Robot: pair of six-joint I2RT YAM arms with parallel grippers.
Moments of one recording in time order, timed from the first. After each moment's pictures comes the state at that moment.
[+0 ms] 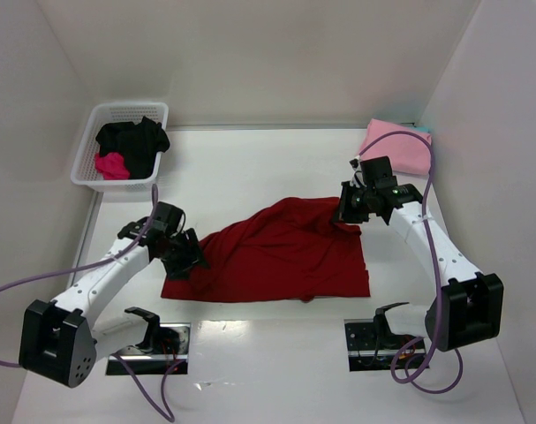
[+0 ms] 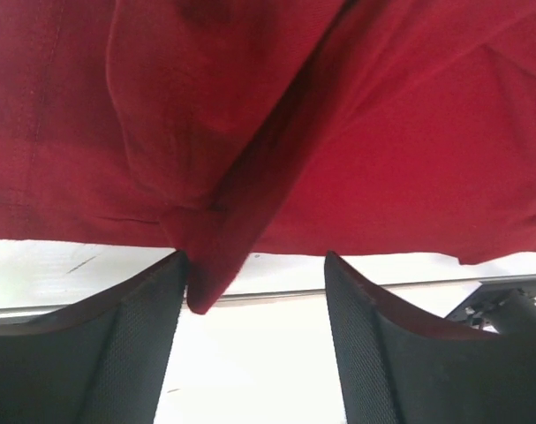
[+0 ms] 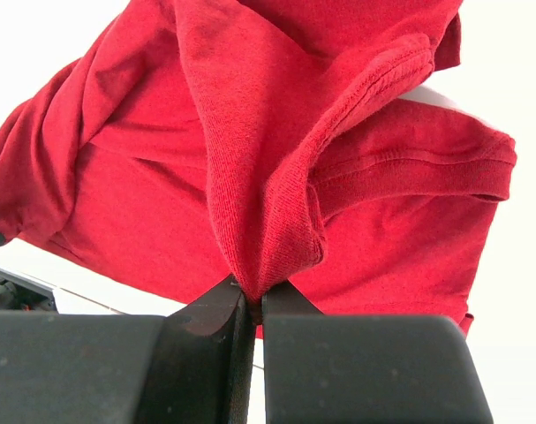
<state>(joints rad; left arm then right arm) -0.29 1.09 0.71 -0.85 0.19 -0.77 0.21 1.27 1.04 -0.73 -0.26 0.36</state>
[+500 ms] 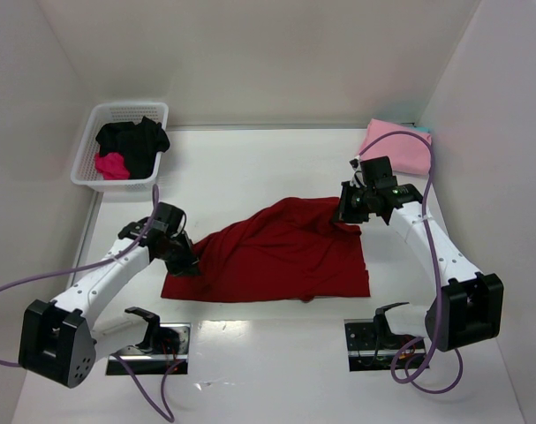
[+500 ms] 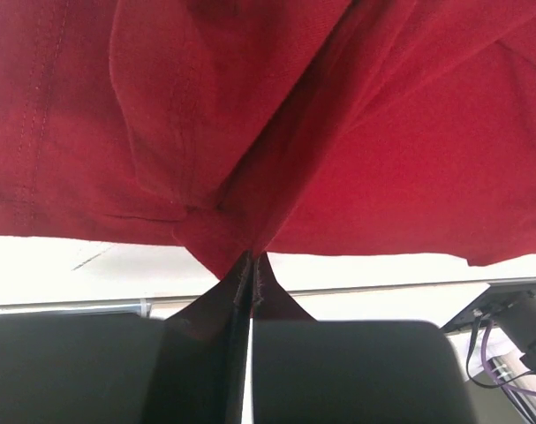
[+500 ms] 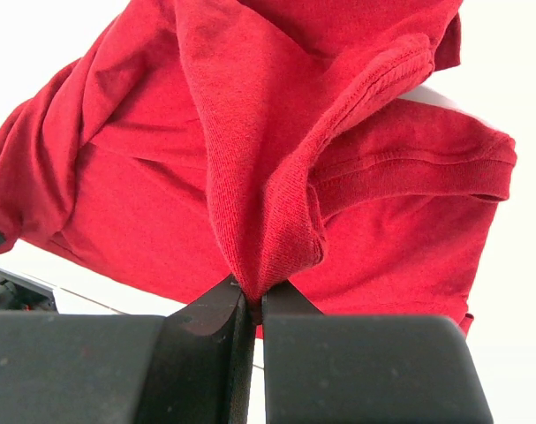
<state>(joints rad) -0.30 1.11 0.71 -0.86 0.18 -0.77 0.21 1.27 1.04 -0.73 -0.26 0.36</state>
